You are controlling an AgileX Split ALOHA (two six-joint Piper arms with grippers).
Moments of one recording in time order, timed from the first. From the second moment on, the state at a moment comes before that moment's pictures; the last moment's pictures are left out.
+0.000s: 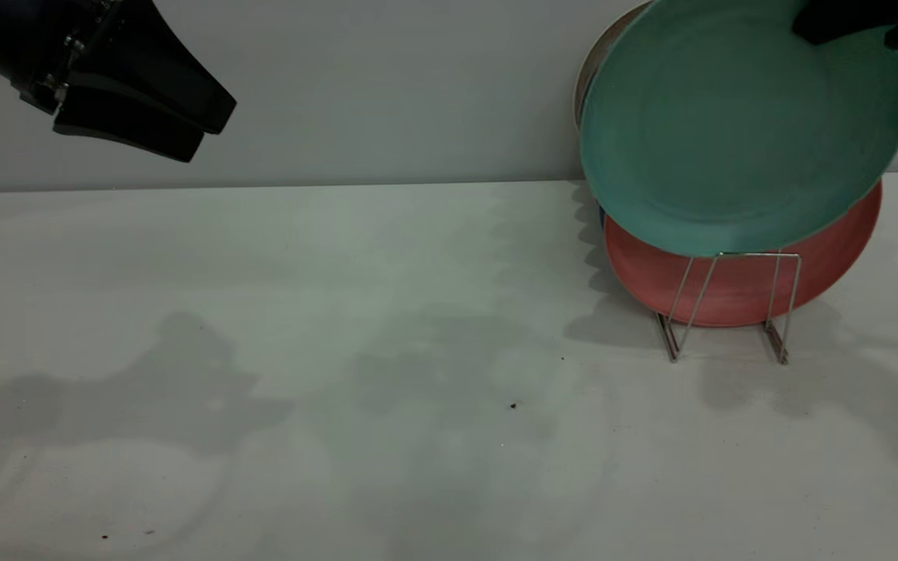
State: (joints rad) left arm 0.03 1.87 -1.24 -0.96 0.97 1.02; right arm 0.03 1.73 -1.20 0.77 0.45 -1.83
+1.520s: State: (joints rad) left arm 0.03 1.79 -1.24 -0.95 1.06 0.96; right arm 0.01 1.55 -1.20 0.76 0.65 -1.46
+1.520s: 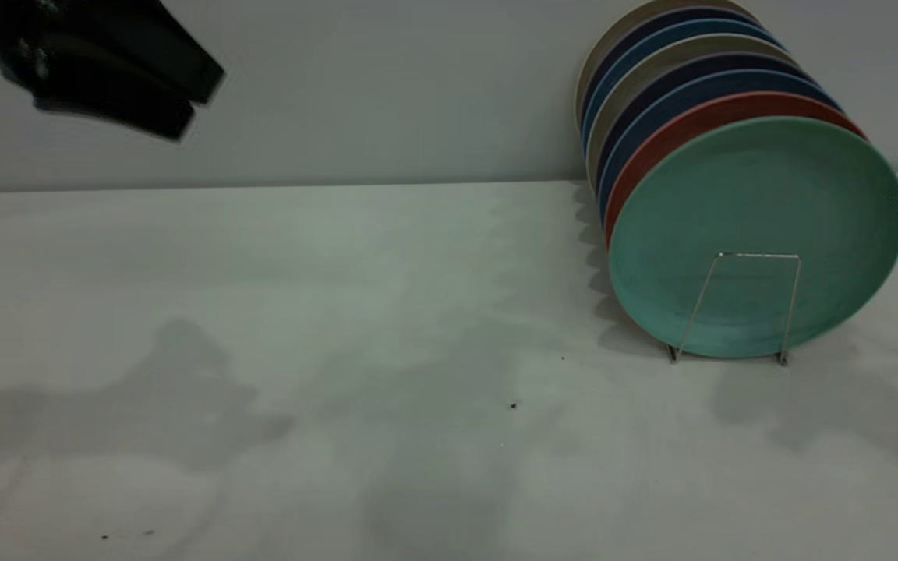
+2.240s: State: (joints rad) left arm 0.03 1.09 -1.24 -0.35 1.17 0.37; right arm 0.01 0.87 -1.13 0.09 1.24 -0.16
